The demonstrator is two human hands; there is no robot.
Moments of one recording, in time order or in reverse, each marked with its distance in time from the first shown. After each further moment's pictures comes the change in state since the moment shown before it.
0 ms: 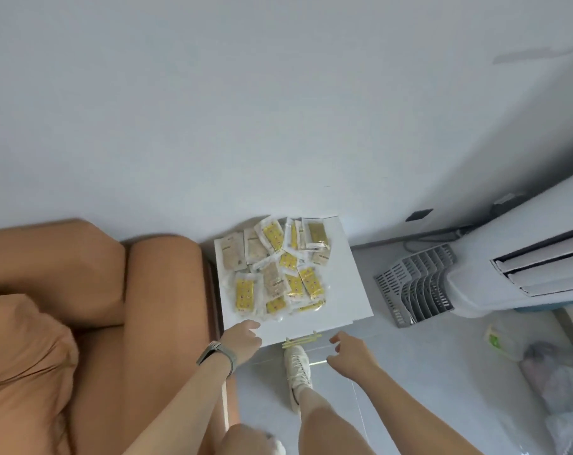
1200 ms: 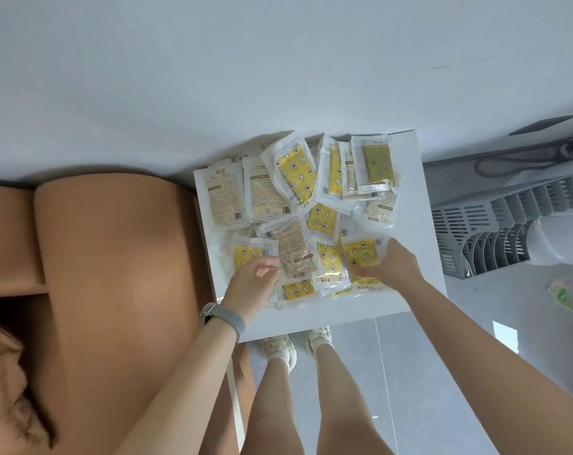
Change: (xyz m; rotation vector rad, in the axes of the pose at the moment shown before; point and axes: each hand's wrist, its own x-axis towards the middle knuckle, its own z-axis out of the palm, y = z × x) left_hand 0.200 -0.010 -0.002 -0.503 0.063 -0.079; right_hand 0.279 -0.024 -0.014 0.143 0.073 0.164
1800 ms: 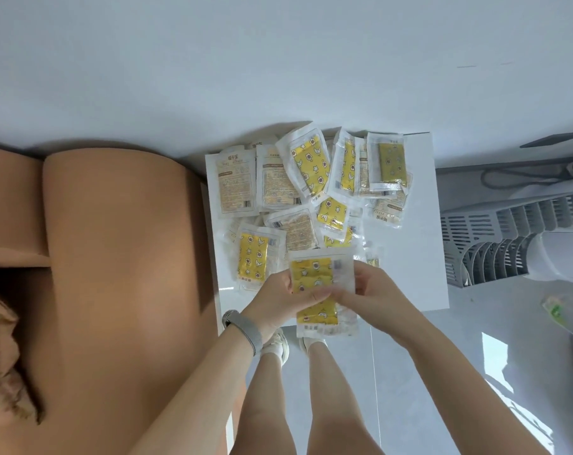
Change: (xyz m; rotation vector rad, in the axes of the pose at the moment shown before) left_hand -0.022 -0.011 0.030 -0.311 -0.290 0.008; right_hand -0.118 -0.039 -0.003 0.460 -0.432 -0.347
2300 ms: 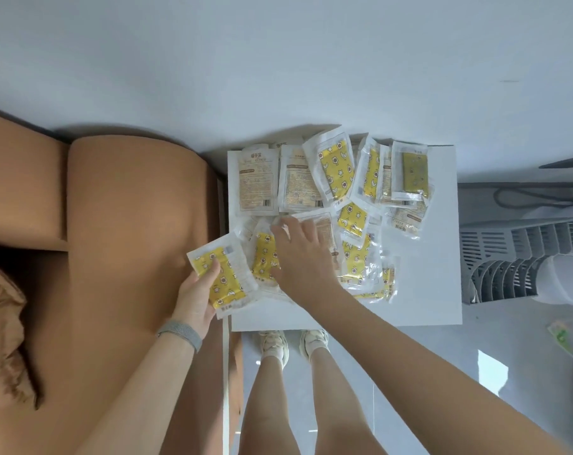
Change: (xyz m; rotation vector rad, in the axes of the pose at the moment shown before) left_hand -0.023 -0.033 -0.109 -0.556 0.534 -0.002; right_hand 0.094 -0.018 0.095 -1.242 0.267 -0.431
